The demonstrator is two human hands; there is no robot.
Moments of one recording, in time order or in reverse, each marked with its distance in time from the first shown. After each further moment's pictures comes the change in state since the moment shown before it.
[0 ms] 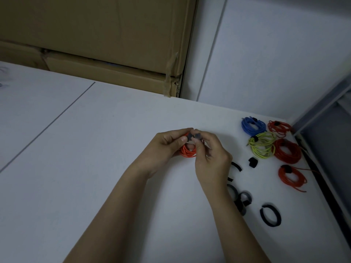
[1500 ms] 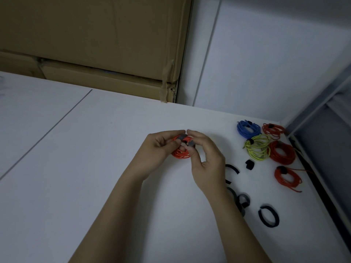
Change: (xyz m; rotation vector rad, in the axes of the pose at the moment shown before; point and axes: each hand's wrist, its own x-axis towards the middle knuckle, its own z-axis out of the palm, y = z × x) left_hand -0.002 0.008 -0.010 0.147 0.085 0.122; right_hand 0.004 -0.005 -0.004 -0.033 -0.158 -0.133
